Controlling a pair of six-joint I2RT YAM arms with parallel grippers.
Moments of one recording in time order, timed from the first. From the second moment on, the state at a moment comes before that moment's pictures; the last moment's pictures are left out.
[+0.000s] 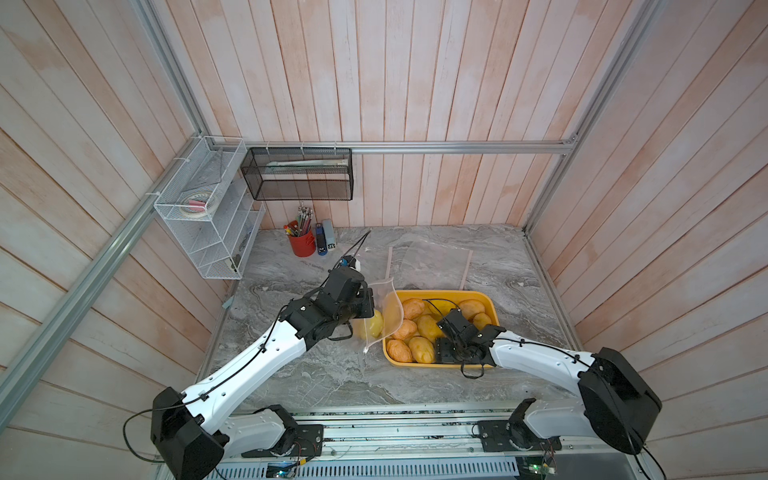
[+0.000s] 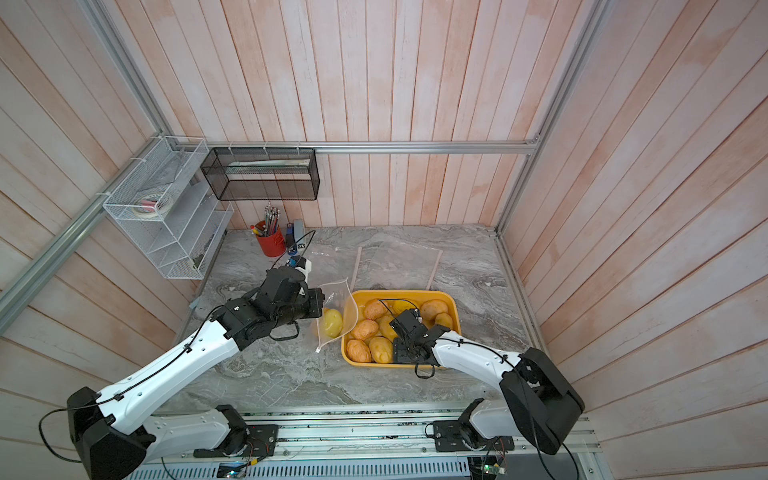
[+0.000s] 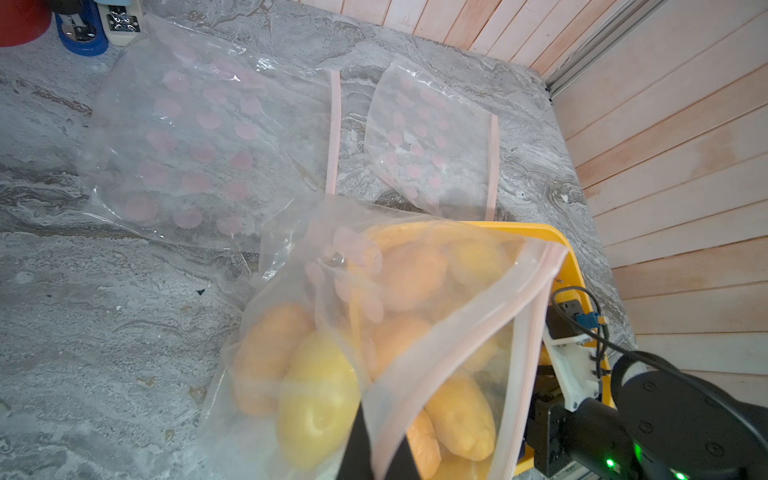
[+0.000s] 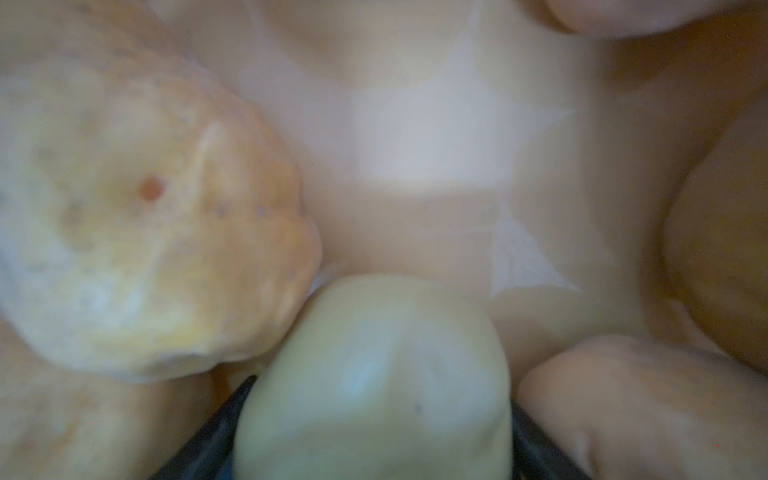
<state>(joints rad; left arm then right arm) -0.70 1.22 1.11 -0.61 -0.10 -0.61 0.74 1.34 0.65 -0.54 0.16 0.71</state>
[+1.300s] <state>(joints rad) -0.70 1.22 1.11 -0.60 -0.06 -0.61 1.02 1.39 1.22 -0.52 0.11 0.66</state>
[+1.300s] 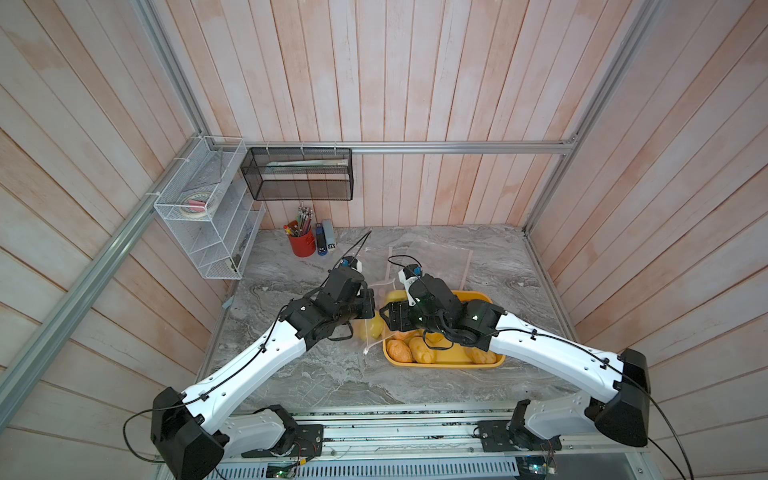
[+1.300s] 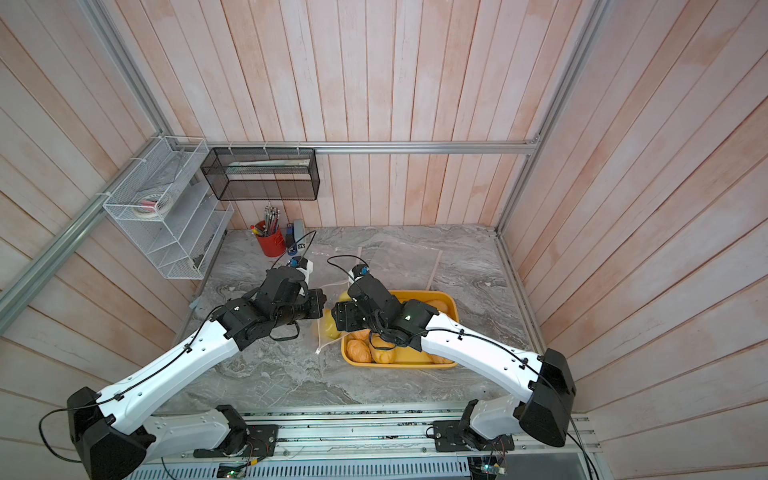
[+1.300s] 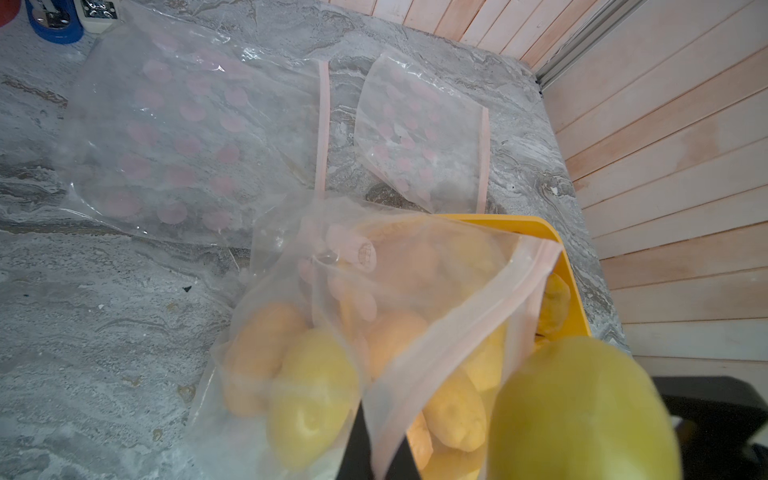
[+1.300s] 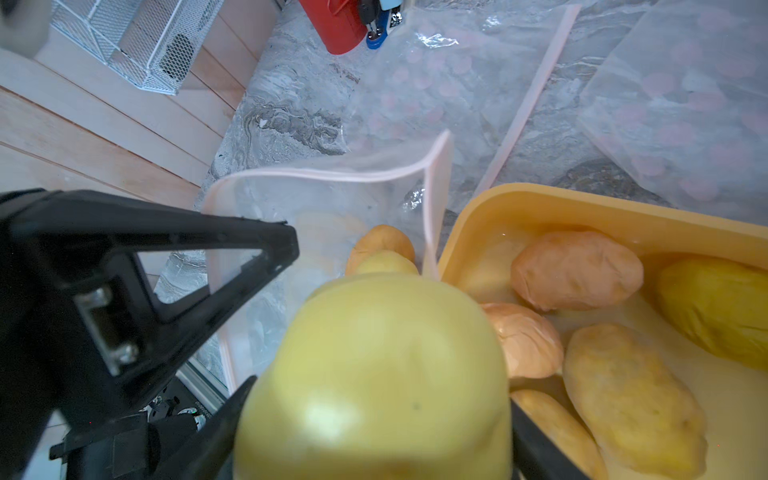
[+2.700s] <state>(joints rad) -0.70 1.22 1.11 -0.59 -0.06 -0.61 1.05 1.61 1.24 -0.46 0.25 0.60</state>
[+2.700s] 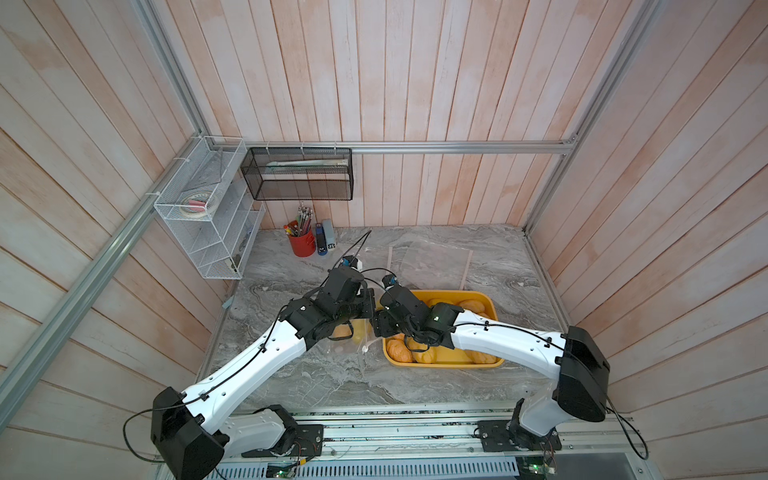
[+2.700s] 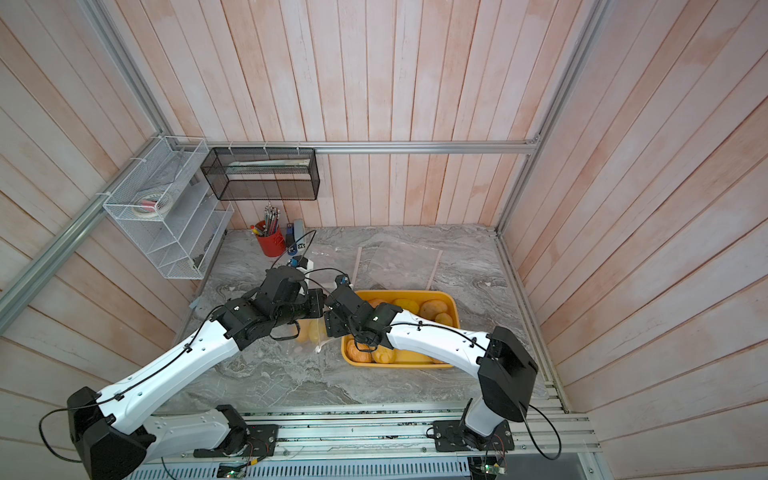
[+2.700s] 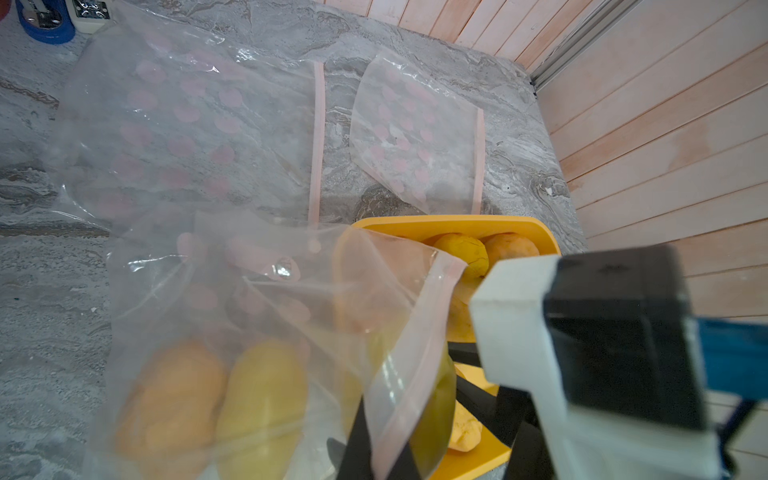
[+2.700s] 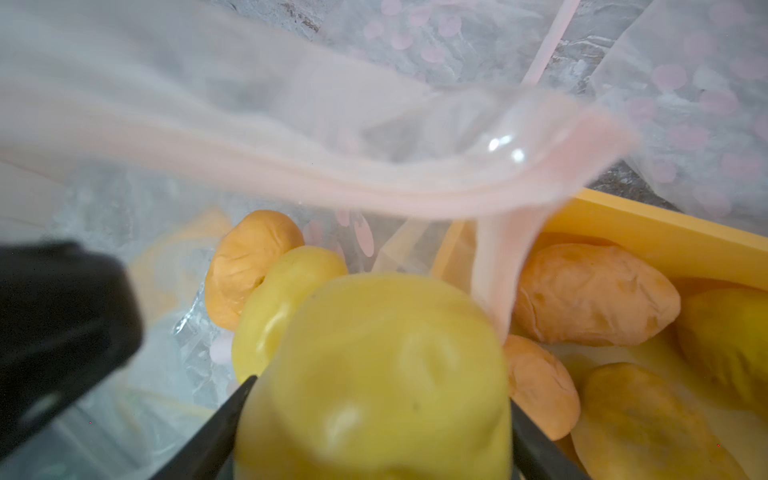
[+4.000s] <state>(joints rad) -0.69 1.25 1.11 -0.64 -0.16 -0.63 0.92 0.99 0.82 -0.43 0.32 0.67</state>
